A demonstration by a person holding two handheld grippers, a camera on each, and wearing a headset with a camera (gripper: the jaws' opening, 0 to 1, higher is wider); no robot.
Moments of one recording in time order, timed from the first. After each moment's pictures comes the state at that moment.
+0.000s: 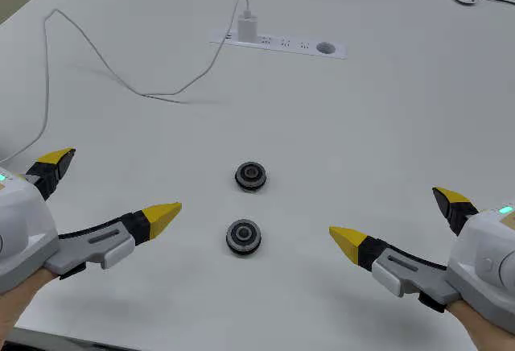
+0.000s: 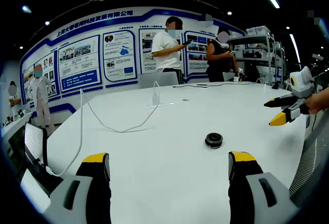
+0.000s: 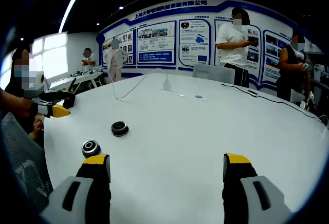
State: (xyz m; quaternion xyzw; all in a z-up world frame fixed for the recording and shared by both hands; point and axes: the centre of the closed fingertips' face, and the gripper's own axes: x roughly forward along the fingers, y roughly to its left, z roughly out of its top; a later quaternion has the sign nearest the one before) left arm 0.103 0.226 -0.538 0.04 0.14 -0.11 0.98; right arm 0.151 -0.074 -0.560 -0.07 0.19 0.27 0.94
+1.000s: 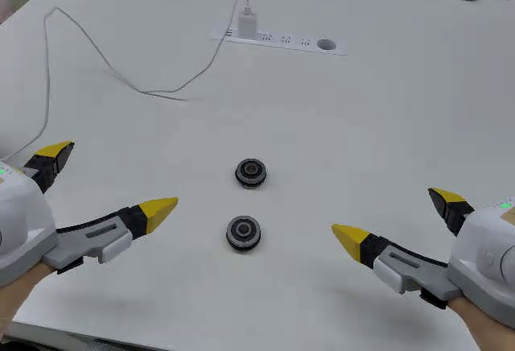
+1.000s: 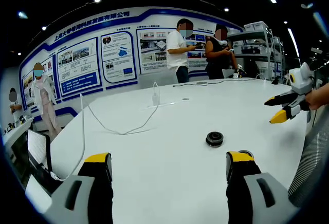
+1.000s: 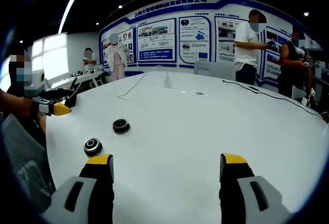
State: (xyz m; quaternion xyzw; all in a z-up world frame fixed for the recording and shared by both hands) left arm 0.102 0.226 -0.533 0.06 0.15 -0.11 0.98; right arm 0.148 -0.076 -0.564 -0.06 0.20 0.28 0.94
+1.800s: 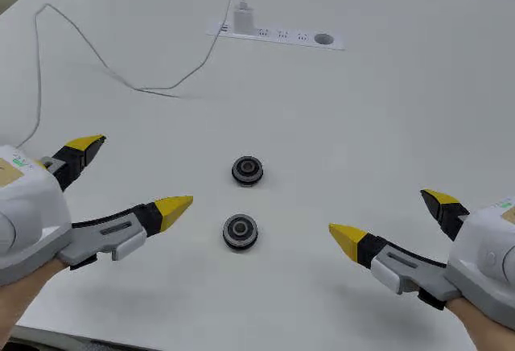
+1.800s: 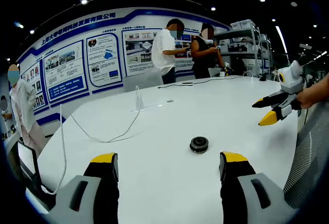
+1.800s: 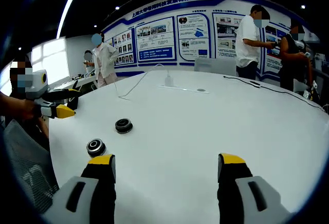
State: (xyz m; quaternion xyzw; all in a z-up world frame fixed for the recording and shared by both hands) left arm 0.111 0.189 -0.529 0.07 0.15 -0.17 0.97; right arm 0.144 -0.073 -0.568 -0.04 0.22 0.28 0.93
